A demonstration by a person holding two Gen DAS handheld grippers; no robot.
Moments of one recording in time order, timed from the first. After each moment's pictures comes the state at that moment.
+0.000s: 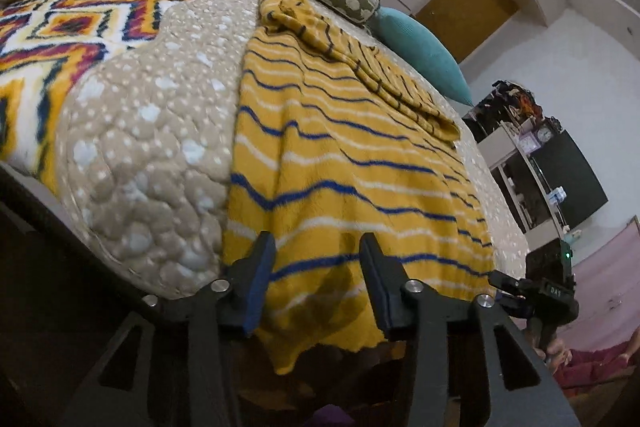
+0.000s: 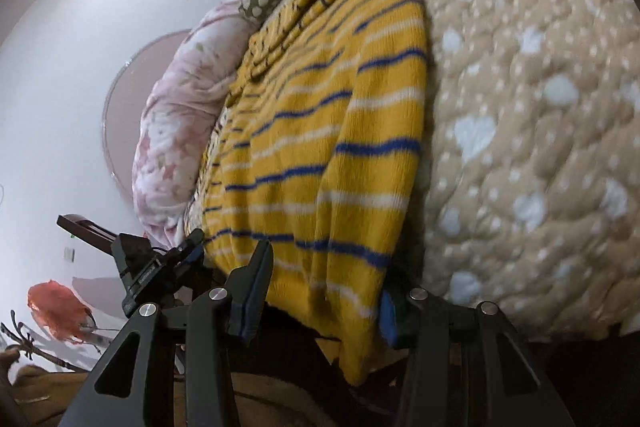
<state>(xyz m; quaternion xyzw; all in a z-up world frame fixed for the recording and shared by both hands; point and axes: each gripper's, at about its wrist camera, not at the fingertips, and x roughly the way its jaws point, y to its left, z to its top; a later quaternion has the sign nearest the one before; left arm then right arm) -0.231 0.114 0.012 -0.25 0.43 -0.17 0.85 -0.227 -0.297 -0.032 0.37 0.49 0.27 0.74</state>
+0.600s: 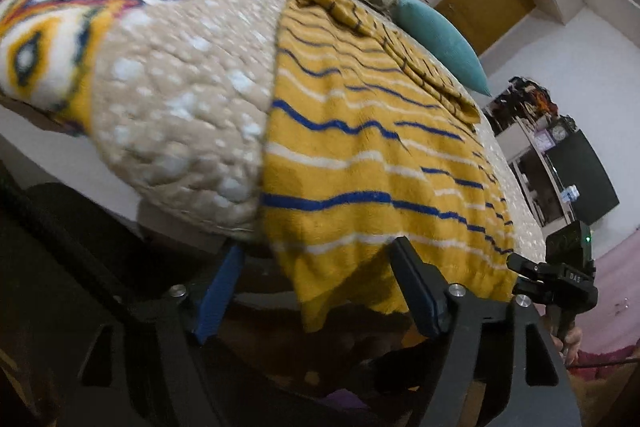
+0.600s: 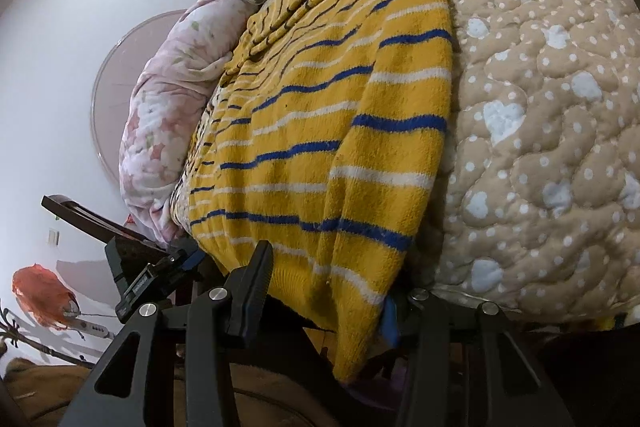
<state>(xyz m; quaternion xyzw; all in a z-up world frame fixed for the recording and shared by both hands) -0.249 0.120 -0.013 -0.25 0.46 -0.15 0.84 -0.221 -0.267 -0.023 0.33 0.50 0.27 0.75</state>
